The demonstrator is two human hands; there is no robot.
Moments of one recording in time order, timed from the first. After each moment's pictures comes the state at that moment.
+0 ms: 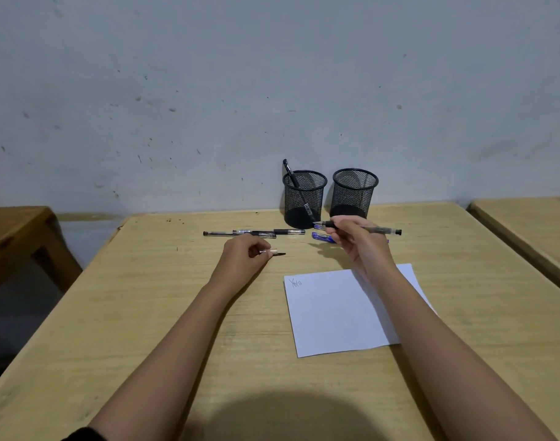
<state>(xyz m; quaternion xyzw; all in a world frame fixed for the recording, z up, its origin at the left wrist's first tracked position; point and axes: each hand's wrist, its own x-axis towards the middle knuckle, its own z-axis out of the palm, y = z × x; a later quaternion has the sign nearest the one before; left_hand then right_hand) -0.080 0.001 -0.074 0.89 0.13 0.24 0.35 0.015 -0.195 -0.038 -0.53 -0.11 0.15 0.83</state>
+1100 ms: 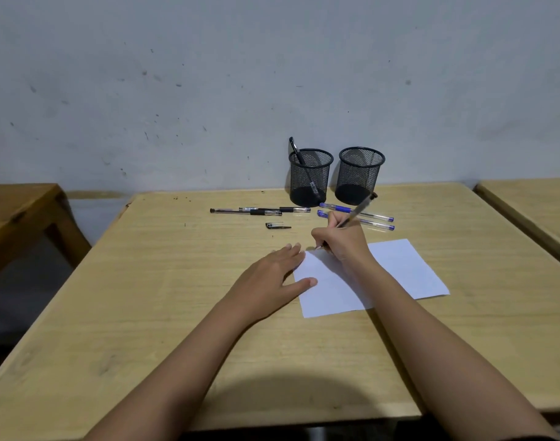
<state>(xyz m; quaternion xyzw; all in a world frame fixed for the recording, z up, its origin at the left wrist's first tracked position) -0.141 -0.060 -0.077 0.96 0.02 0.05 0.27 -0.020 -0.171 -0.057 -0.73 -0.15 0.09 0.65</state>
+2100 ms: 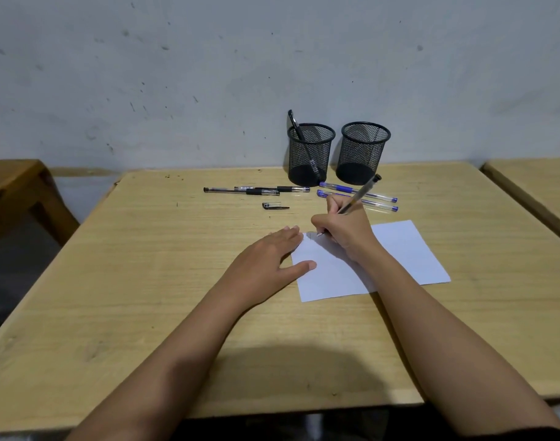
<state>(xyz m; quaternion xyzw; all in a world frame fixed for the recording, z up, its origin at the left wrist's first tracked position) -0.142 -0.060 -0.077 0.96 0.05 0.04 0.28 -0.015 -0.174 -0.066 -0.75 -0.21 0.09 0.63</state>
